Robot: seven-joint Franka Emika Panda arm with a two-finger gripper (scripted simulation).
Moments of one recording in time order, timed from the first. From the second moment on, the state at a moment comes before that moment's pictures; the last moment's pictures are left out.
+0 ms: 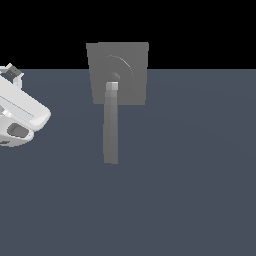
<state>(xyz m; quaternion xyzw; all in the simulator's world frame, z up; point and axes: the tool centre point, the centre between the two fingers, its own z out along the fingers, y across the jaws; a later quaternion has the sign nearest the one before) -0.099 0.246 0.284 -0.44 0.28 -0.74 0.43</state>
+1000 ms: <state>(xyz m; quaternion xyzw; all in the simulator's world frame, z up) -0.112 0.112 0.091 -0.70 0.05 -0.71 0.01</state>
